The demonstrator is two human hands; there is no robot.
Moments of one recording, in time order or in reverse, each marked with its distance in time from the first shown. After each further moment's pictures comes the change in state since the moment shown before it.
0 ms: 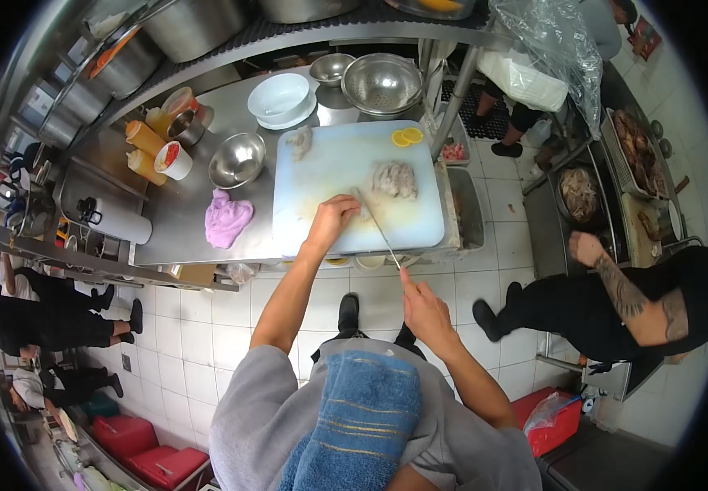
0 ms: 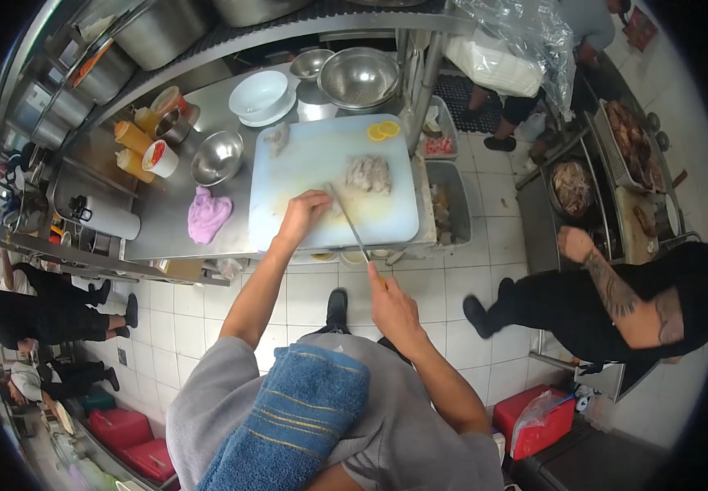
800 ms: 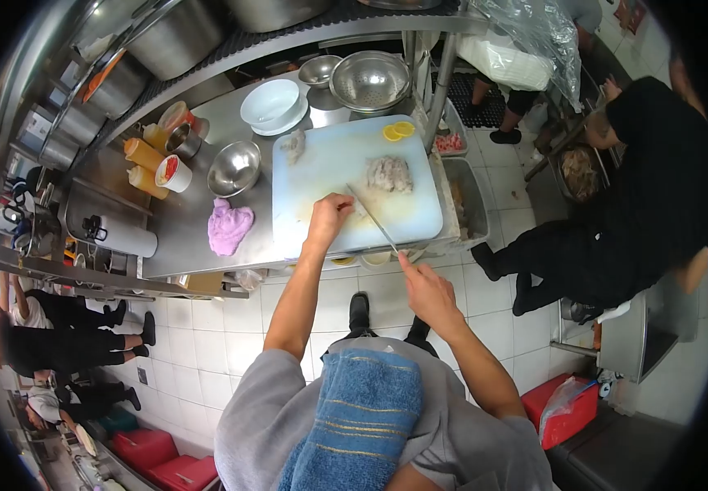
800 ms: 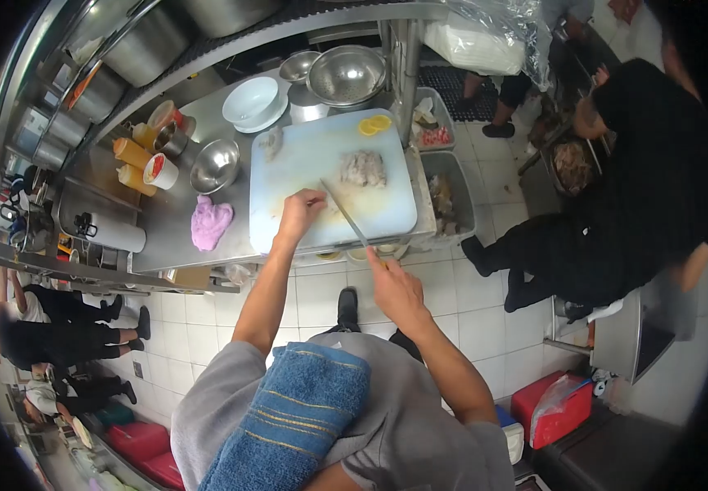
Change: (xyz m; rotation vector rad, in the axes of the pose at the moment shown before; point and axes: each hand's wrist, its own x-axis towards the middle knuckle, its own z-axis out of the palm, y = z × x) left_hand 0.002 0.000 0.000 -0.001 -0.036 -0.233; right_hand 0.014 -0.003 -0.015 -0.035 0.024 0.007
